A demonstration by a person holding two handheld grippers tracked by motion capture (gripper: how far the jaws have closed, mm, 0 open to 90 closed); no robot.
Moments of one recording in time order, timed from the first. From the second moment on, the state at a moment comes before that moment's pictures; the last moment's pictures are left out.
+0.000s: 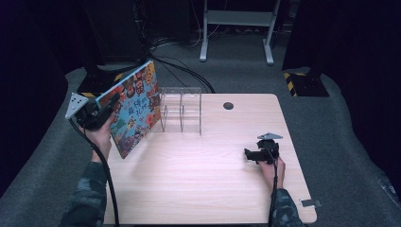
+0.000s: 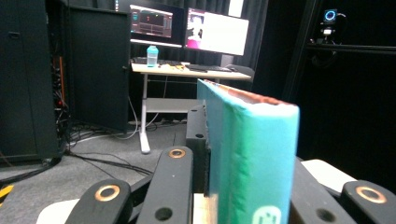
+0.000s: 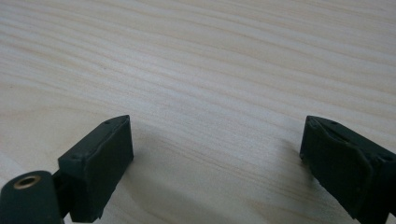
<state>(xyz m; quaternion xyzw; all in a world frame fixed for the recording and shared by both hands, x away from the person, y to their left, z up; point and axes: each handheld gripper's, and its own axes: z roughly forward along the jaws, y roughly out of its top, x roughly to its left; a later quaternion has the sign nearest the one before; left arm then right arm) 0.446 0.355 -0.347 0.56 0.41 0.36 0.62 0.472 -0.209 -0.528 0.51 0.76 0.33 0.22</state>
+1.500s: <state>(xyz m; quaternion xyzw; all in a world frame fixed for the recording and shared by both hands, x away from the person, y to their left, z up) 0.440 0.372 -0.392 0.54 0.44 0.33 0.64 0.471 -0.209 -0.528 0.51 0.76 0.34 0.22</state>
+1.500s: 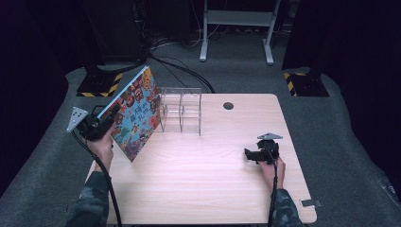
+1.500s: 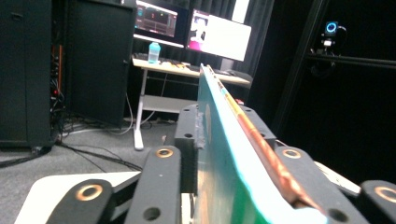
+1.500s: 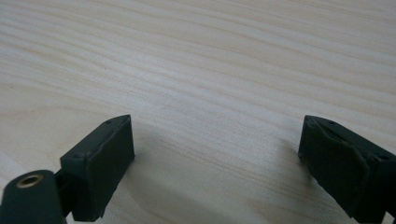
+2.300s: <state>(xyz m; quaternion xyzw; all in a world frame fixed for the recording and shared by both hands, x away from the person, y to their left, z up) 0.389 0.376 -0.395 0.66 0.45 0.30 0.51 0.471 -0.208 -0.528 0.51 0.76 0.33 0.22</state>
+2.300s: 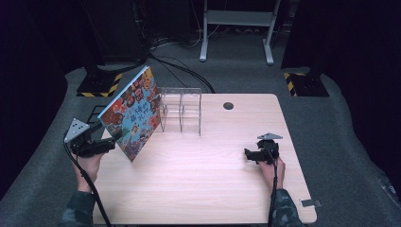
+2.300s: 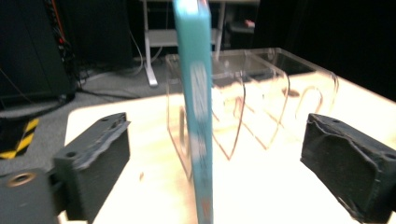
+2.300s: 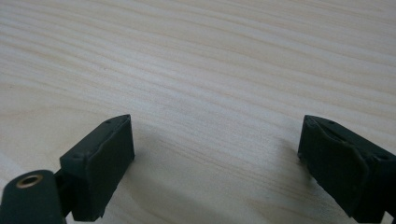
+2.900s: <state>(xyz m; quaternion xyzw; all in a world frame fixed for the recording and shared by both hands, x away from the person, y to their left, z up) 0.361 0.369 -0.477 0.73 0.48 0.27 0.41 0.471 -0.209 -0.528 0.51 0.76 0.34 0.22</state>
